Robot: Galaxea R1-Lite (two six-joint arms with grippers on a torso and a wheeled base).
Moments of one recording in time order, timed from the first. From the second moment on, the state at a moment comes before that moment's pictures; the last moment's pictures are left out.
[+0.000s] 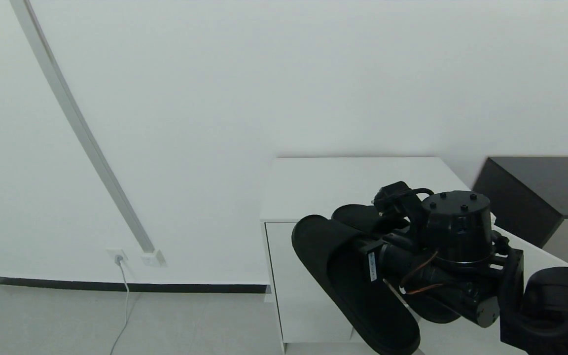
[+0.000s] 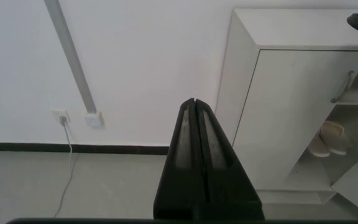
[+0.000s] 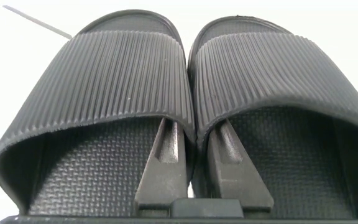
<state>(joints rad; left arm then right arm) 0.00 0.00 0.00 0.00 0.05 0.00 0.78 1.76 -0.76 -0.70 -0.25 0.10</state>
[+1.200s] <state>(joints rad) 0.00 0.00 0.00 0.00 0.05 0.00 0.82 1.77 -0.74 -0.72 -0.25 0.10</state>
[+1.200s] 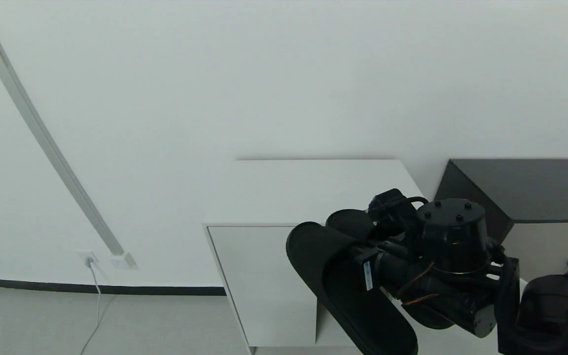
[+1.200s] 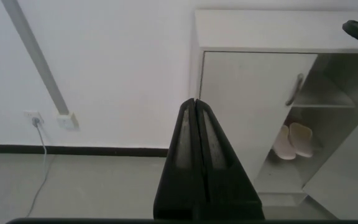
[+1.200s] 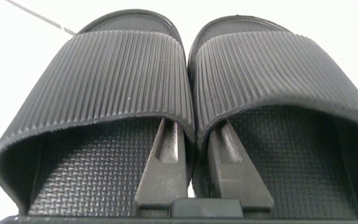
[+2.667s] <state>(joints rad) 0.00 0.00 0.00 0.00 0.05 -0.02 0.81 1.78 -0.69 -0.80 -0.25 0.08</state>
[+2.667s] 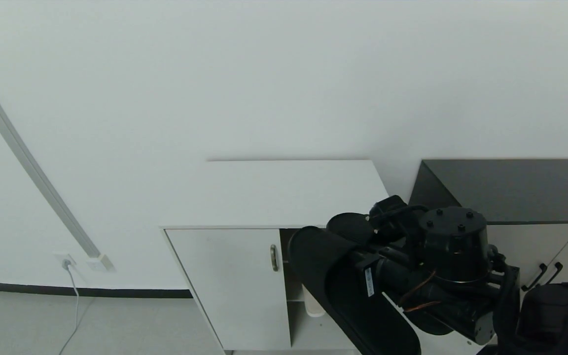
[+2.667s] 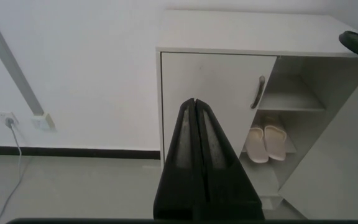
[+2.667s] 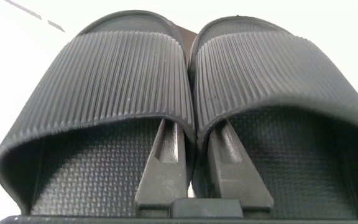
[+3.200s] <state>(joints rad) 0.00 0.00 0.00 0.00 0.04 -0.02 0.85 1.73 -0.53 -0.94 -0.30 0.04</state>
